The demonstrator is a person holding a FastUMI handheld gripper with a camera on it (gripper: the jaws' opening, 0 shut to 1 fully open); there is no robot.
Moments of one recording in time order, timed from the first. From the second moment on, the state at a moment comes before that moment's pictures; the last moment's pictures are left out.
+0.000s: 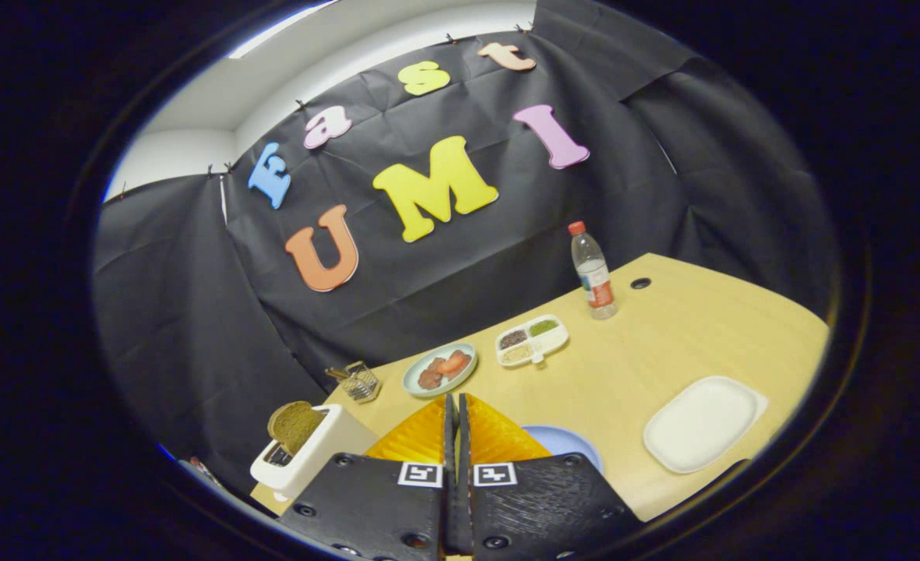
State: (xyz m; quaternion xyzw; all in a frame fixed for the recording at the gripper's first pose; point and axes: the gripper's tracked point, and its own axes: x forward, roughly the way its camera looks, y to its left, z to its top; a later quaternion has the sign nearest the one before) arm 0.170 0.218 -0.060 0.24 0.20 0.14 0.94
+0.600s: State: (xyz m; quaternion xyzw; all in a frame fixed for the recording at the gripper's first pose) arm 0.178 0.222 -0.126 0.29 0.24 0.11 0.92
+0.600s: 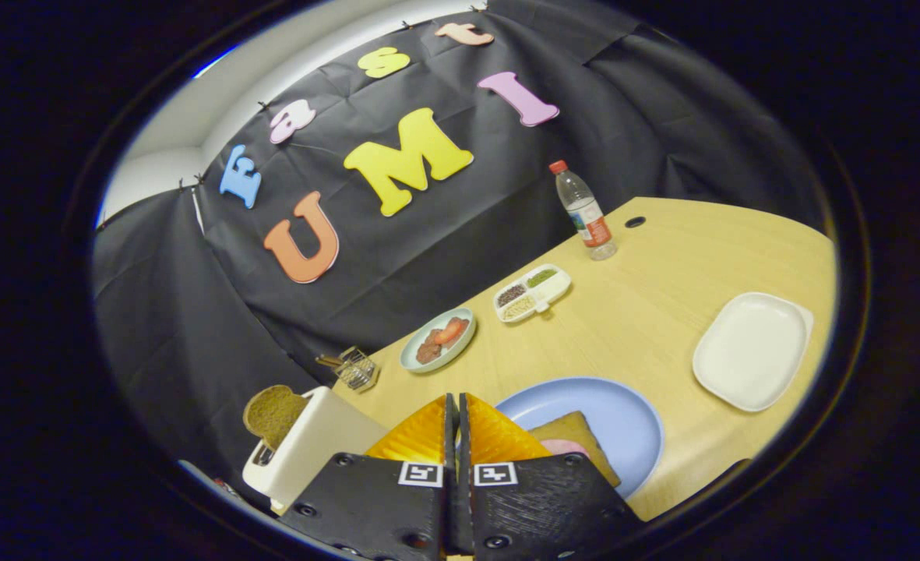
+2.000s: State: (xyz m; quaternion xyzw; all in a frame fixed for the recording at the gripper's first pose) arm 0.141 0.157 -0.079 0.13 0.14 0.08 0.98
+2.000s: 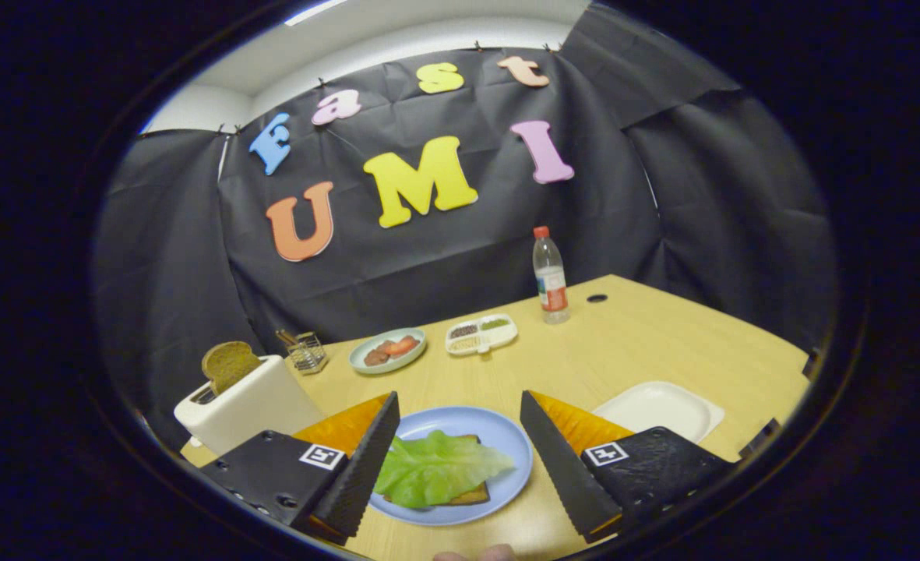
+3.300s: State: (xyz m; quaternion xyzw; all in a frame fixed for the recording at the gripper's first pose) arm 0.158 0.443 -0.065 0.04 0.20 0.13 0.97
